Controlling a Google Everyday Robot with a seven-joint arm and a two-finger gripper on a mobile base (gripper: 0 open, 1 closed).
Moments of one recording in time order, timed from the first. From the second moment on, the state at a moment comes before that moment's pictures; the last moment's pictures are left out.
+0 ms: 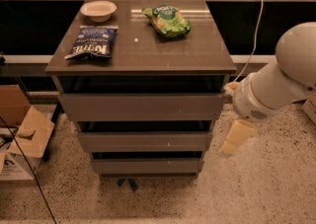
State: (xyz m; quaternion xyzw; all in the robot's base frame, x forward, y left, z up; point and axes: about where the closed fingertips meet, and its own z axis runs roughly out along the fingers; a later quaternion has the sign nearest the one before) arm 0.473 -0.181 0.809 -0.60 0.77 0.03 0.21
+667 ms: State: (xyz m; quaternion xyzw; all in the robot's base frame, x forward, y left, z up) arm 0.474 -0.160 0.745 -0.60 0.78 0.04 0.20
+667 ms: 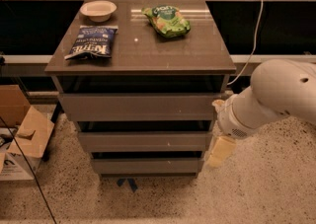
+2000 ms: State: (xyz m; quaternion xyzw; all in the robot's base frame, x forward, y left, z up) arm 0.509 -0.149 0.628 -0.53 0.80 0.06 0.26
